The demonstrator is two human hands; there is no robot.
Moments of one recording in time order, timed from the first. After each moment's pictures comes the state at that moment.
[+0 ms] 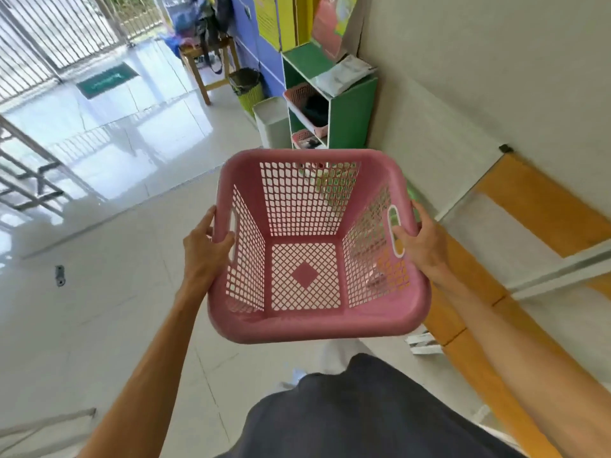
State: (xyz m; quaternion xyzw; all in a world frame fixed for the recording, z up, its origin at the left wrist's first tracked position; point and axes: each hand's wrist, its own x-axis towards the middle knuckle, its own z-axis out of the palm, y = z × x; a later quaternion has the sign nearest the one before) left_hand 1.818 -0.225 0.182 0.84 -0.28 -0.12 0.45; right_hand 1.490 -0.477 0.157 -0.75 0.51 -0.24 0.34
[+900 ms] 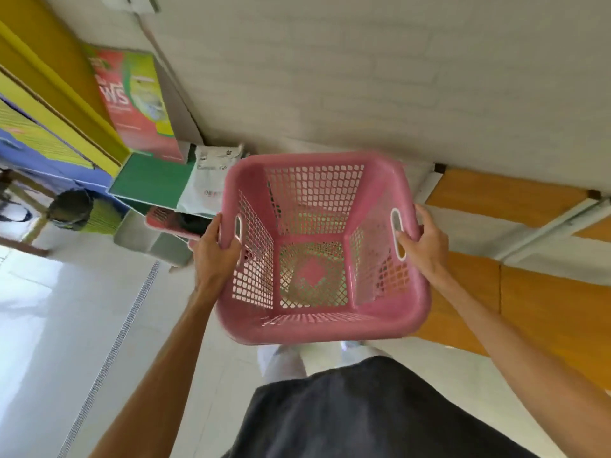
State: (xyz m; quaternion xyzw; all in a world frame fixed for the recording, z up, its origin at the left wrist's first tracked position) left_hand 1.985 -0.791 0.152 0.74 -0.55 -0.27 0.28; right_hand 1.583 -0.753 0.117 -0.48 0.74 -0.37 0.28
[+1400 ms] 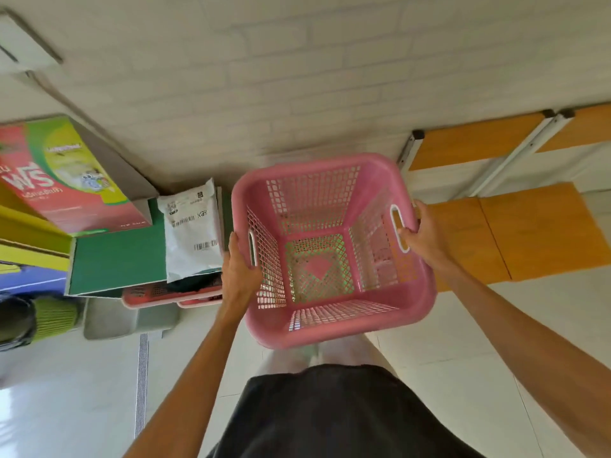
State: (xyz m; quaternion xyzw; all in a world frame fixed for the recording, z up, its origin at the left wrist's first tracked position) left_hand 2.018 -0.906 0.108 0.64 -0.66 -0.38 0.11; right_hand 1.656 -0.768 0.084 -0.32 0.84 -0.35 0.27
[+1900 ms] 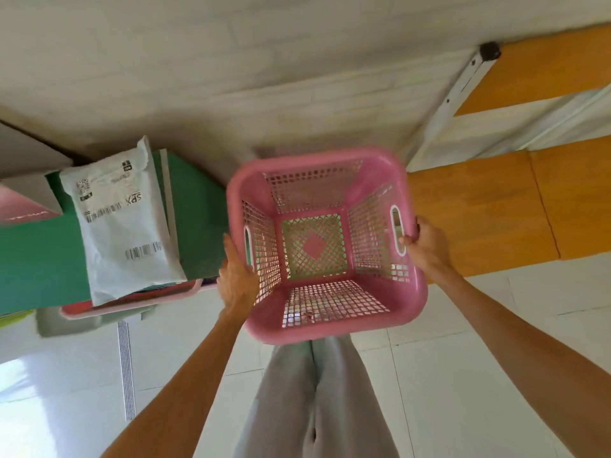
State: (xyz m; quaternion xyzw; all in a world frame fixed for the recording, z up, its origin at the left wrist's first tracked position) left_hand 2.004 -0.940 -0.094 0.69 -0.66 -0.30 -0.01; right_hand 1.663 -0.788 -0.107 -0.26 0.90 -0.18 0.31
